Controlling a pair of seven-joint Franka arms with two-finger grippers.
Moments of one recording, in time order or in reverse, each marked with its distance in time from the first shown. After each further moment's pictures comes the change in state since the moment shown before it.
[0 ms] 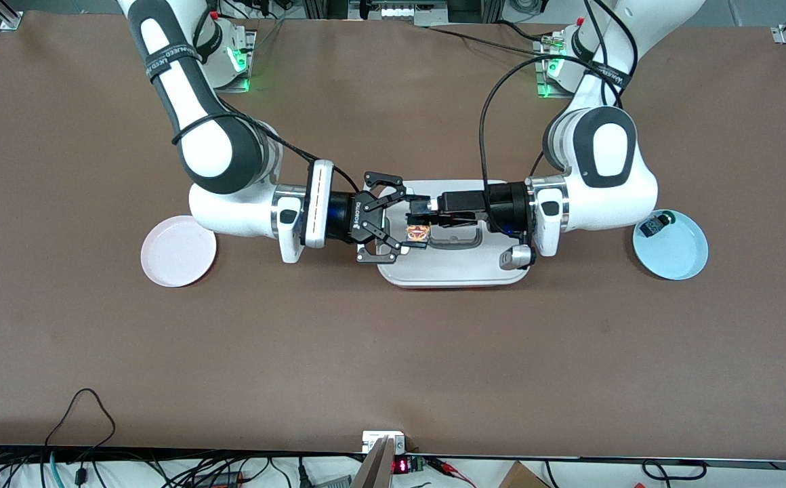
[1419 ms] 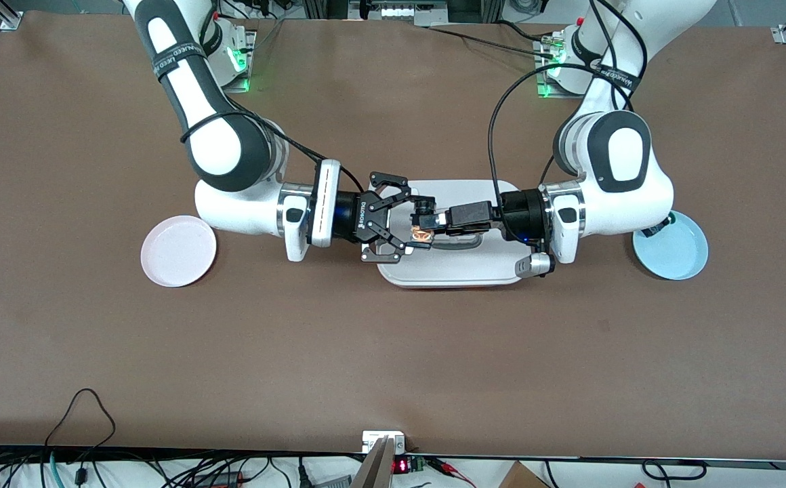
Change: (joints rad) left arm 0.030 0.001 0.013 0.000 0.000 -0.003 0.015; right arm 0.011 0.004 -0.001 0.007 0.005 0.020 0.000
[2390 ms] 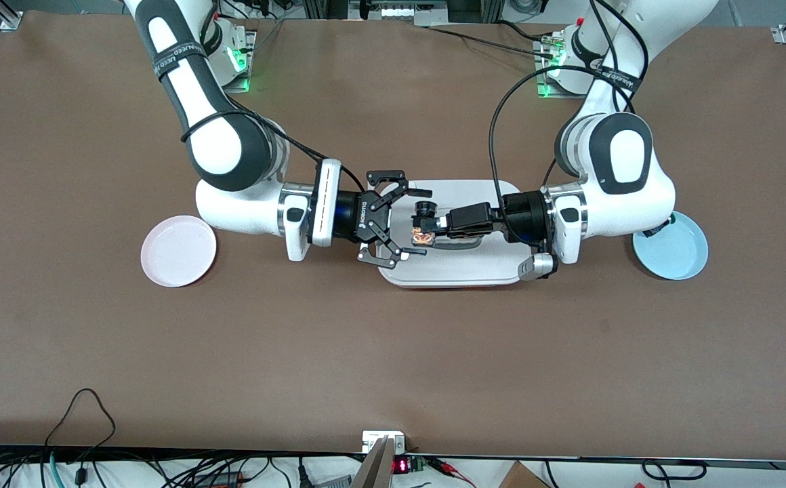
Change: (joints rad) left arm 0.005 0.001 0.001 0.001 0.000 0.000 0.036; right arm 0.005 0.002 0.000 0.002 0.001 0.001 -0.001
